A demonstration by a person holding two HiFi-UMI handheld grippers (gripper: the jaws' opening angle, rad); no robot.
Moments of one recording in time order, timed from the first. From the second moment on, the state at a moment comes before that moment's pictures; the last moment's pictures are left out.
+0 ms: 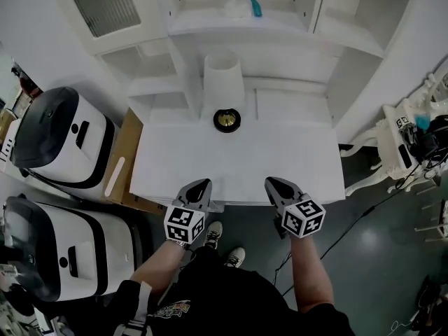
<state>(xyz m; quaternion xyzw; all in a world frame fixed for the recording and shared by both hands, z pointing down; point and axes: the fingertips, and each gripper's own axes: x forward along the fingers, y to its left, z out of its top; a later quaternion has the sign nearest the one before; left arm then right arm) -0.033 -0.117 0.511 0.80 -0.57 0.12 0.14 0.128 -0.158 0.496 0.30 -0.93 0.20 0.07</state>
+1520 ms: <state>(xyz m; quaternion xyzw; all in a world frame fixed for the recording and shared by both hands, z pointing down) -0.174 0.015 0.509 0.86 -0.46 0.09 0.20 -0.042 -0.009 0.504 0.36 -0.90 0.24 0.07</state>
